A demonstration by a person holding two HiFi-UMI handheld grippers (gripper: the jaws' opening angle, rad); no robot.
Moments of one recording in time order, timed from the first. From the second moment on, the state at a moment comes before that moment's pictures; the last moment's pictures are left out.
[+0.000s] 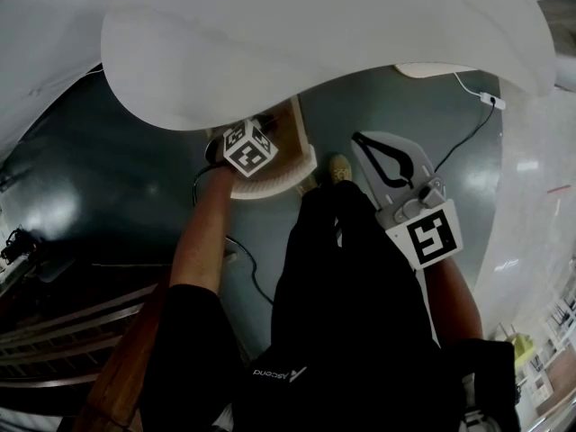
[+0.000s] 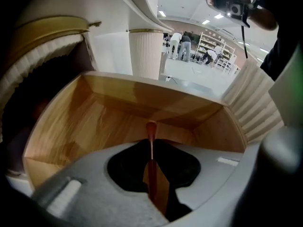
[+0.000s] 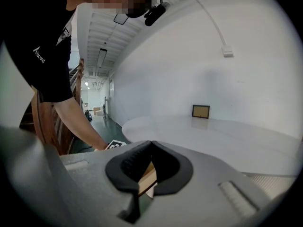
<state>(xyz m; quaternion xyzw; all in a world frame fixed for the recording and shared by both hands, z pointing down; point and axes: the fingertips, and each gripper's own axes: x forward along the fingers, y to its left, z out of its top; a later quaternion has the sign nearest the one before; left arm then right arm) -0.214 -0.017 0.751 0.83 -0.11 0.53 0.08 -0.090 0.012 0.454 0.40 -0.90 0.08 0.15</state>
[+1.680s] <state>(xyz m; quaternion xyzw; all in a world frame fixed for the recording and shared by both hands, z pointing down) -0.134 0.021 0.395 0.94 -0.30 0.16 0.00 -0.081 0.033 0.341 0.39 -0.92 0.03 0.04</state>
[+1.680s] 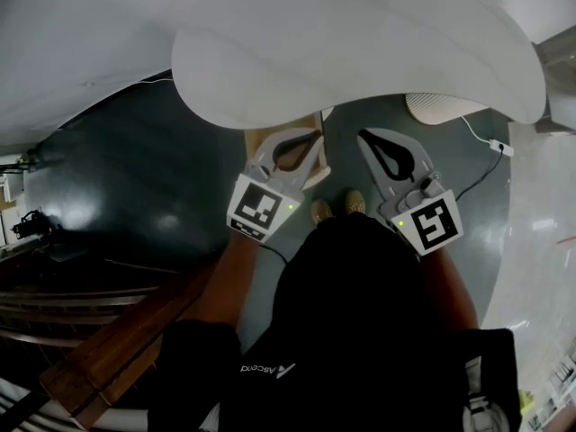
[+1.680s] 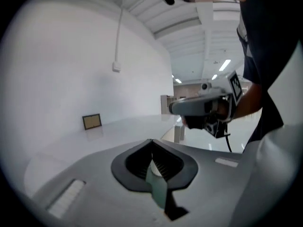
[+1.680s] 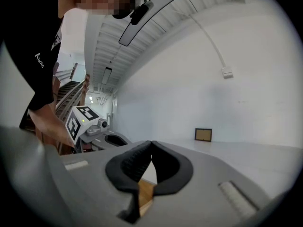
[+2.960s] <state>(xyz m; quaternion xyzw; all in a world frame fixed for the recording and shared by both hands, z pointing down) -0.129 0.054 0.246 0.92 -0.39 -0.03 -0.04 -0.059 0.063 0.256 0.34 -0.94 0.01 -0.07</state>
